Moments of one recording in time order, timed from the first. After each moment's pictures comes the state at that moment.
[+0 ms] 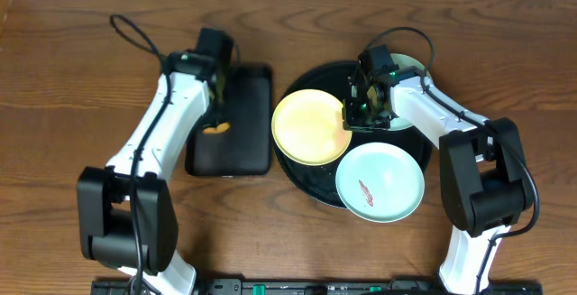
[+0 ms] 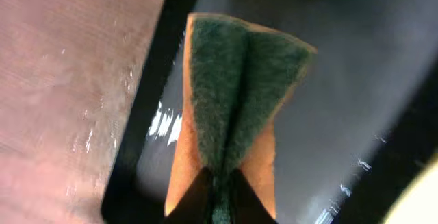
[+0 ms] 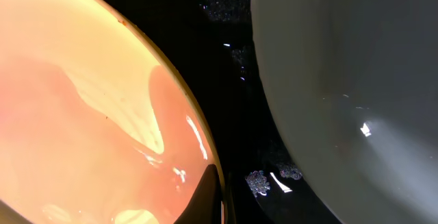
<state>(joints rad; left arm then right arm) -0.17 1.78 1.35 -1.00 -0.14 -0.55 0.32 2.04 1.35 -0.70 -0.28 0.32</state>
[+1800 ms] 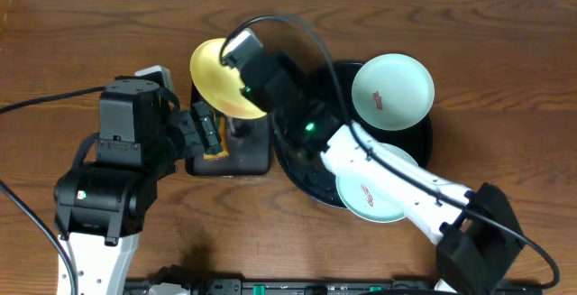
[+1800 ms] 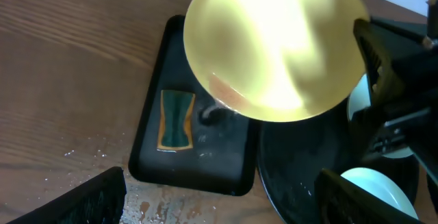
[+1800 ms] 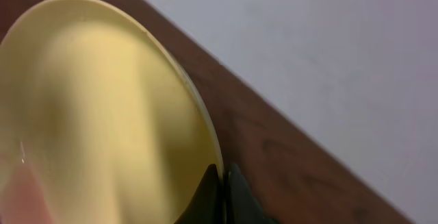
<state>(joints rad) -0.14 1.04 1.28 -1.07 0.01 -0.40 0.88 1.83 1.49 -0.15 0.53 -0.25</state>
